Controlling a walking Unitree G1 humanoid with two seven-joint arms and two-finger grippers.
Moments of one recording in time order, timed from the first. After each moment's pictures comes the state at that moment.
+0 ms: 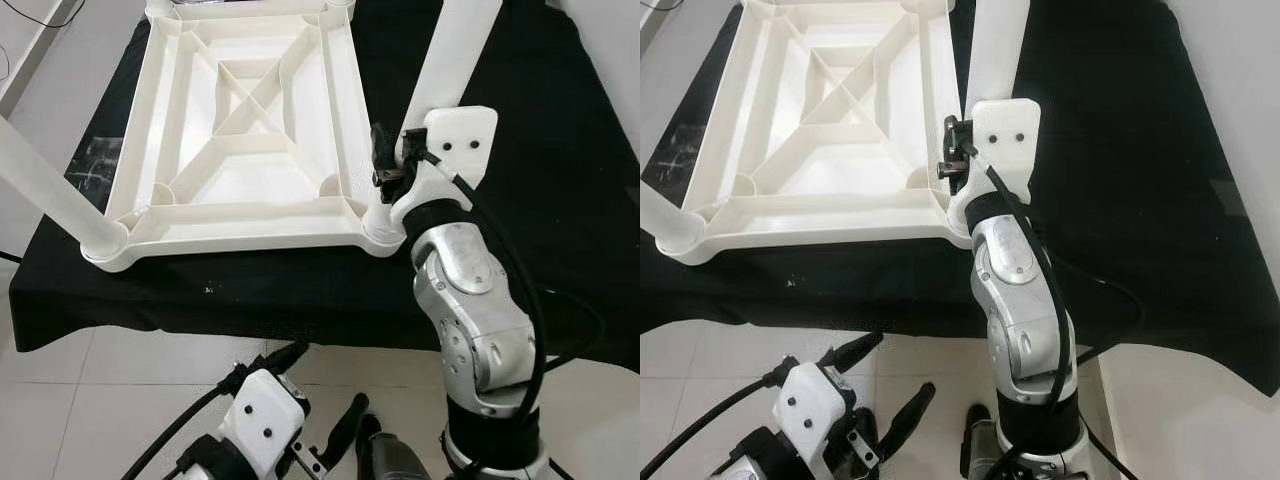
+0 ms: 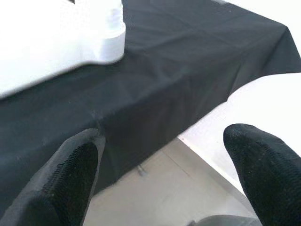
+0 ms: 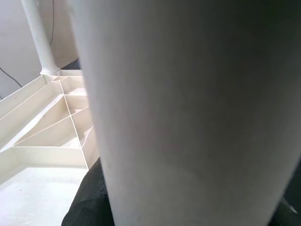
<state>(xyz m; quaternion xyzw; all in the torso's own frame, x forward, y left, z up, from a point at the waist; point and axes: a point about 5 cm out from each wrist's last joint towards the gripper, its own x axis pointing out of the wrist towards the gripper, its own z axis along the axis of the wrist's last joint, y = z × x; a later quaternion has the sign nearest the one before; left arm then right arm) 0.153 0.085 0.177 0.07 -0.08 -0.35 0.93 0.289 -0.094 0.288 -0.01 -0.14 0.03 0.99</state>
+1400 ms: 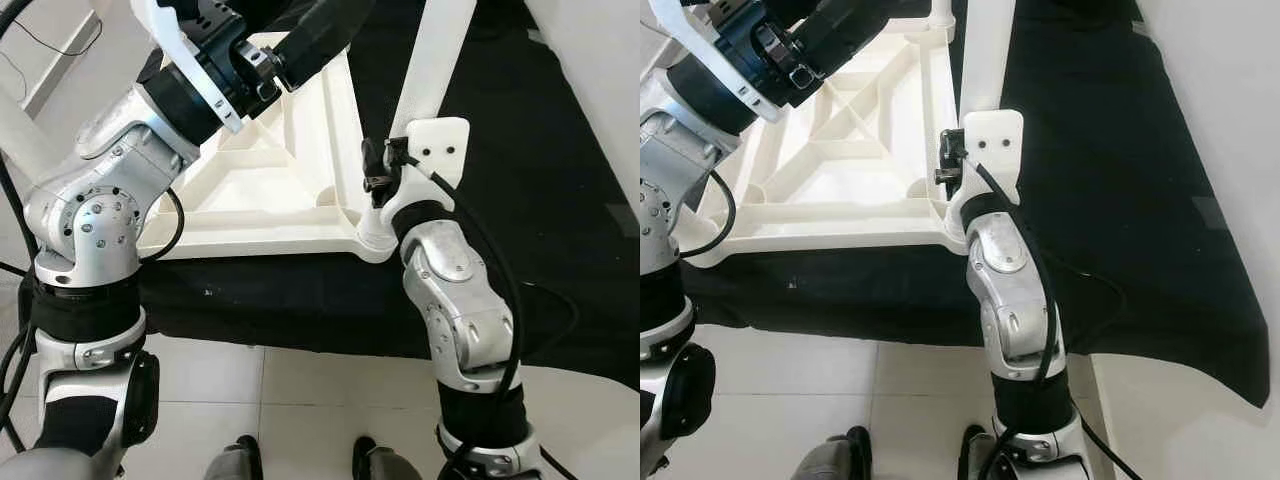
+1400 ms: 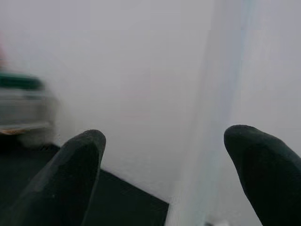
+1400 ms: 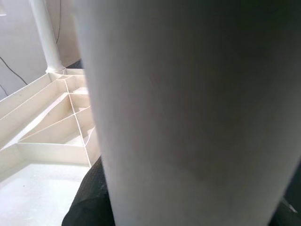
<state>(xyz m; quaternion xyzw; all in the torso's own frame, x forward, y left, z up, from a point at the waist) 0.304 0.095 0.427 -0.09 -0.27 -0.55 0.78 0.309 -0.090 0.273 -0.01 -0.12 0.05 0.99</state>
